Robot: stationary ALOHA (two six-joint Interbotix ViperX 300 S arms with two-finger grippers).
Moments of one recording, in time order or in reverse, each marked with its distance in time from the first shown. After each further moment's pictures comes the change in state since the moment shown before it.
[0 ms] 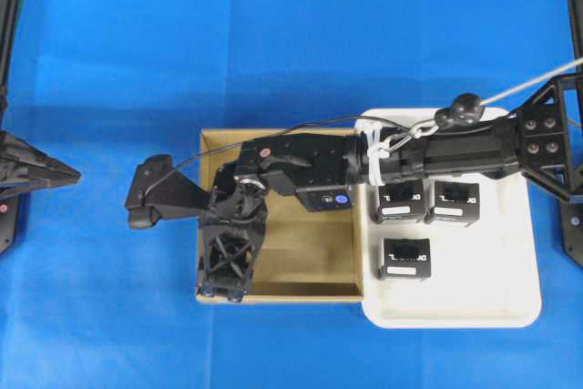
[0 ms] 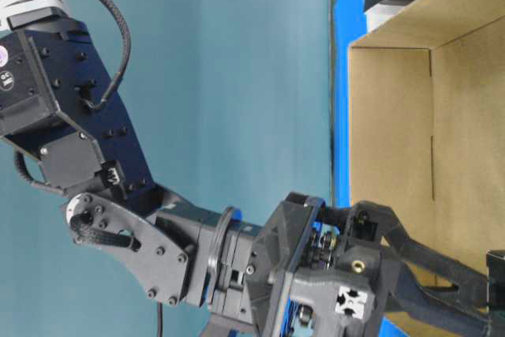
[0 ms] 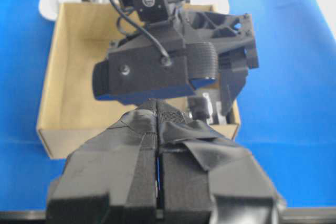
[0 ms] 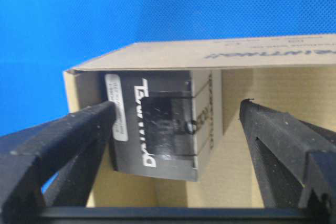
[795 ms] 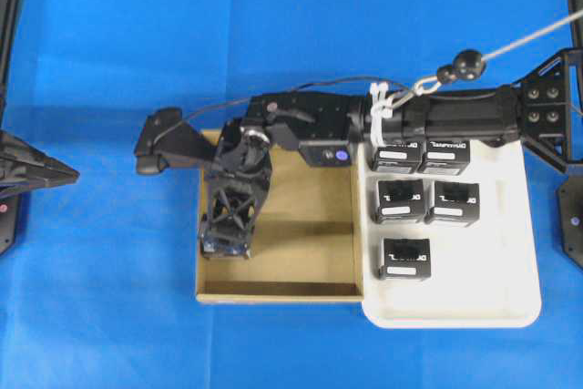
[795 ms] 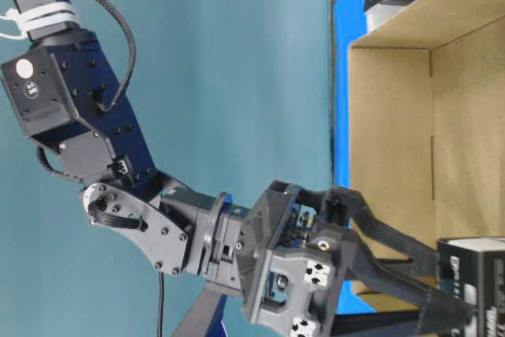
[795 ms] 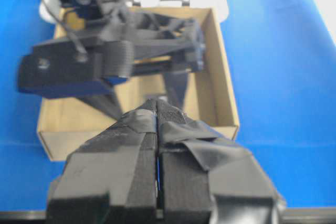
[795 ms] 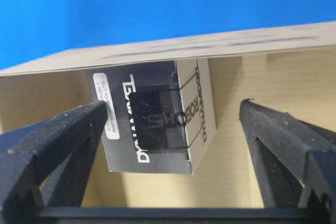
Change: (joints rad) left arm 0.000 -0.006 -0.002 0.000 0.000 0.000; right arm -0.104 -0.011 0.009 -0.026 0.011 -0.029
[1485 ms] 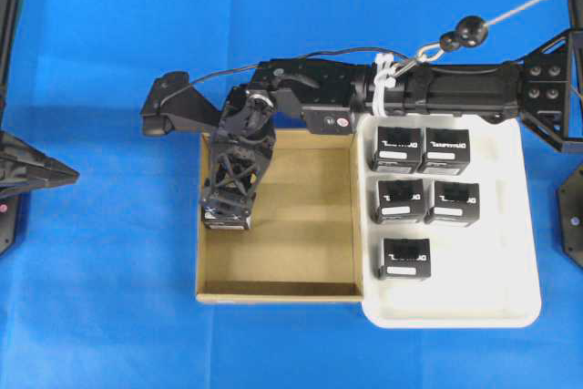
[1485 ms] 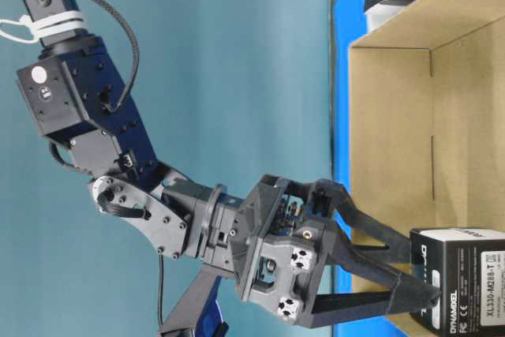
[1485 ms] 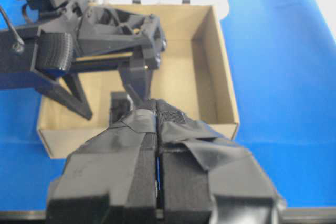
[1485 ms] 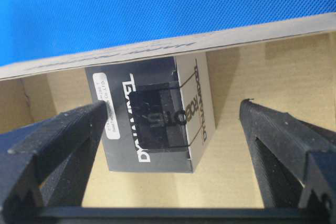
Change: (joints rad) left arm 0.000 0.000 0.000 0.000 0.008 0.000; right arm -0.058 -0.002 0.002 -0.003 0.000 -0.034
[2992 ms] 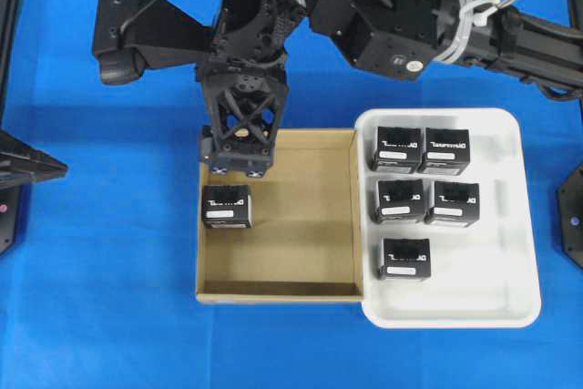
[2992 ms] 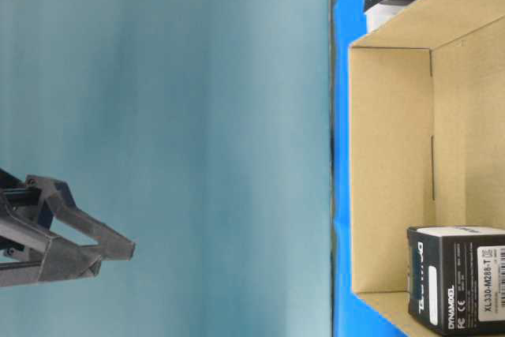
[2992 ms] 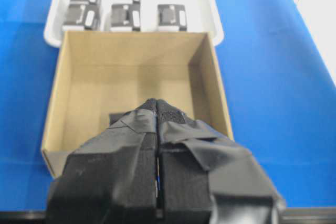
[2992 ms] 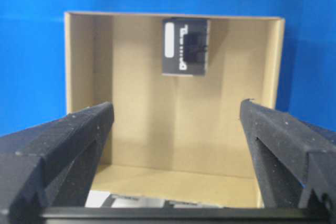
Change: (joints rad) left arm 0.000 -0.035 -0.031 0.000 0.009 0.002; right arm 0.031 -0.143 -0.480 -0.155 0.532 -0.017
